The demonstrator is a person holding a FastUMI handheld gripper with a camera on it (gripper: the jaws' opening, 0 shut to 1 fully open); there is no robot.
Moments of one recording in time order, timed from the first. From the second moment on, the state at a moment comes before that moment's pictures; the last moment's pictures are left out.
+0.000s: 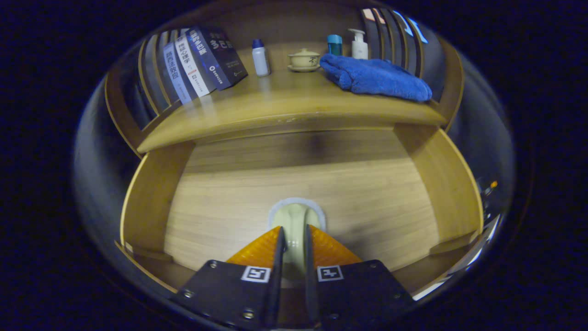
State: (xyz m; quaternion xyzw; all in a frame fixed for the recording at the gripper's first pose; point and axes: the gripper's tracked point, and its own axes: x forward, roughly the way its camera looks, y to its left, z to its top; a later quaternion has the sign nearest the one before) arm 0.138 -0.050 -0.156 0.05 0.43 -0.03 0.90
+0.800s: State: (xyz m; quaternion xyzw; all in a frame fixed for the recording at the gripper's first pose) arm 0.133 -0.036 0.029 0.05 0.19 0.04 0.98
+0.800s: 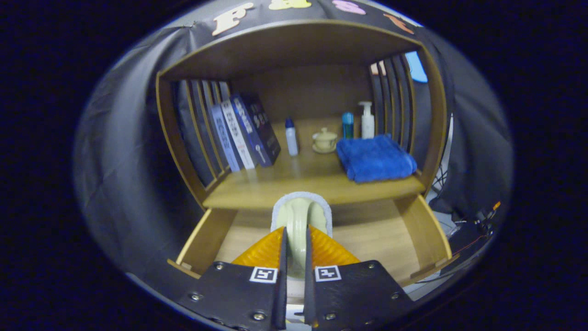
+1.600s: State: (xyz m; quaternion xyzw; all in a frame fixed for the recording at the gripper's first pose) arm 0.242 -0.065 0.107 0.03 0.07 0.00 1.00
